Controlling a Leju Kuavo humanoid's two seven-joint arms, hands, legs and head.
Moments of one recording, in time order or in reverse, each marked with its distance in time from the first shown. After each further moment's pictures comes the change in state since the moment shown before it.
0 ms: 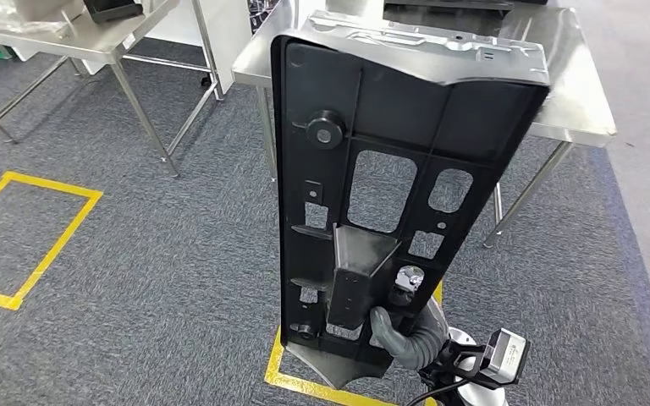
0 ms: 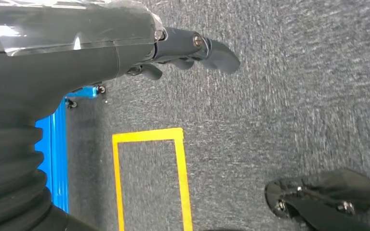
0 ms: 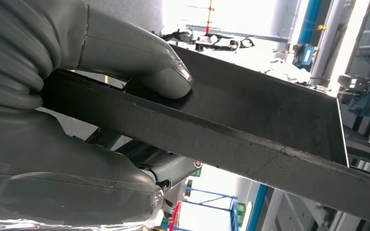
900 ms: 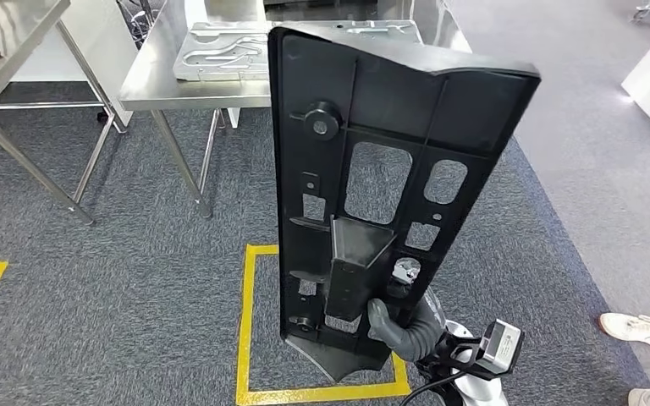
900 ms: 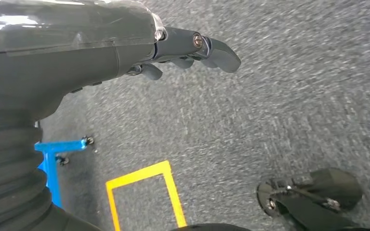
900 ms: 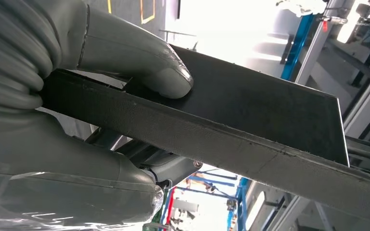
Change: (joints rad) left arm 0.002 -0.005 0.007 0.000 0.018 -0.004 -0.005; right arm -0.035 0.002 0.006 0.027 0.000 -0.014 0.004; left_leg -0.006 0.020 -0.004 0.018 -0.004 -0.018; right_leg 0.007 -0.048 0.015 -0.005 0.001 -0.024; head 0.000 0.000
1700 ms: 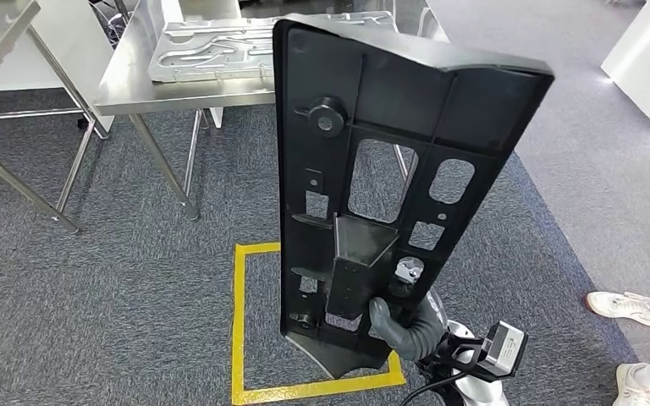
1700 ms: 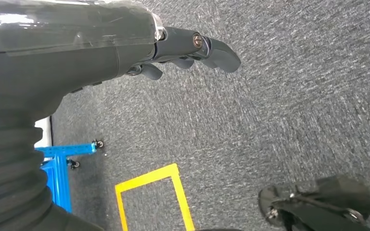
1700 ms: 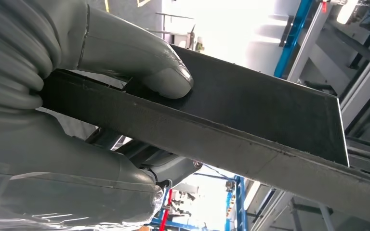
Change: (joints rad) left arm 0.003 -0.005 0.016 0.000 0.003 0.019 0.023; right arm 0.009 0.005 -0.002 -0.017 0.006 -0.014 -0.003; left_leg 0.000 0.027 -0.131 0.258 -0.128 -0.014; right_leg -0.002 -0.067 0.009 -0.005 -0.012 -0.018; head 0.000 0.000
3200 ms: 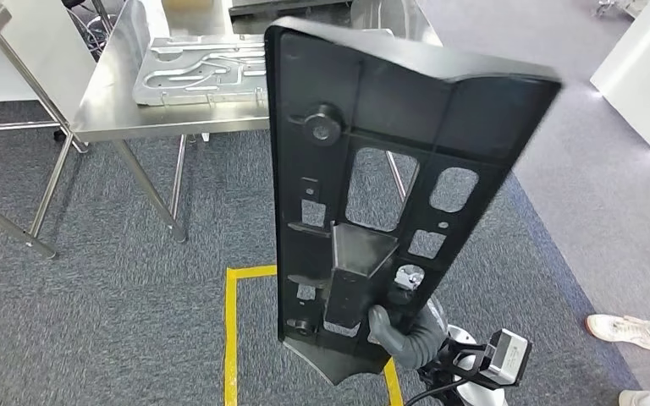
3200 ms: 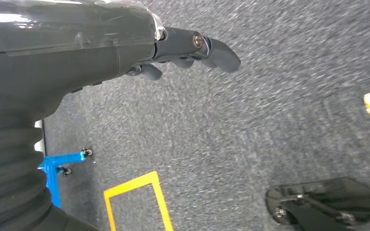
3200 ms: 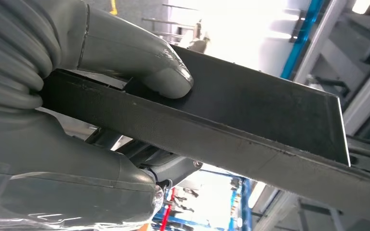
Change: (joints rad) left arm 0.005 0.000 0.004 0.000 0.009 0.008 -0.009; right arm 0.019 0.010 -0.007 -0.028 0.010 0.010 0.010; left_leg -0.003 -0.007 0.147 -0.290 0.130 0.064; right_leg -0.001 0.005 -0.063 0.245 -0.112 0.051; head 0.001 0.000
